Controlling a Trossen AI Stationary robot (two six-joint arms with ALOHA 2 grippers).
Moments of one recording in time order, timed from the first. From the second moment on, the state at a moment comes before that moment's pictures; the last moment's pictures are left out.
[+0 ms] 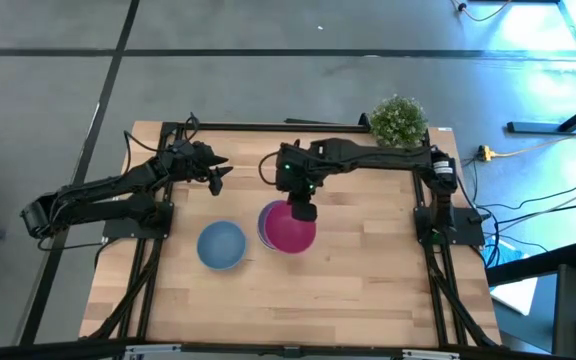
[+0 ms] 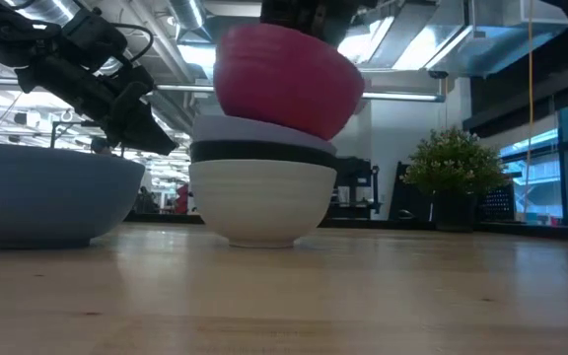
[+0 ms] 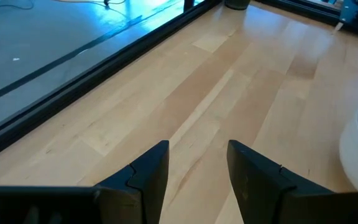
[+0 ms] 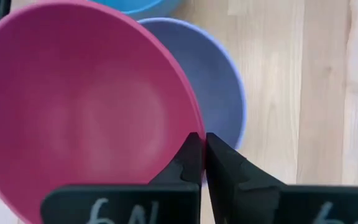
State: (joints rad) left arm 0.63 0.79 0.31 -0.01 0.09 -0.07; right arm -0.12 1.96 1.83 -0.99 -0.26 -0.10
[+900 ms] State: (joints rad) left arm 0.63 0.79 0.31 -0.01 0.09 -0.07; right arm -0.16 2.05 1.88 -0.97 -0.31 -0.14
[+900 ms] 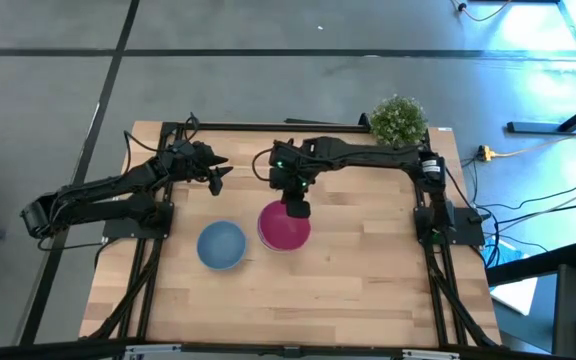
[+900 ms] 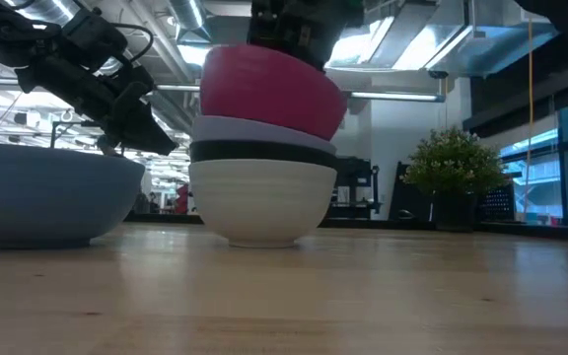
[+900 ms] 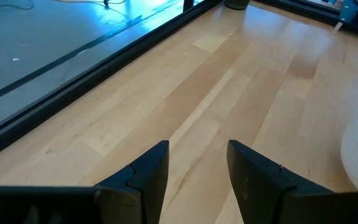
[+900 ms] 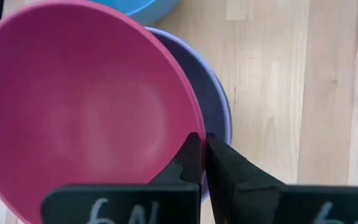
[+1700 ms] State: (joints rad) left arm 0.63 0.79 0.31 -0.01 0.09 -0.07; right arm -0.18 2.12 1.88 -1.12 -0.20 -0.19
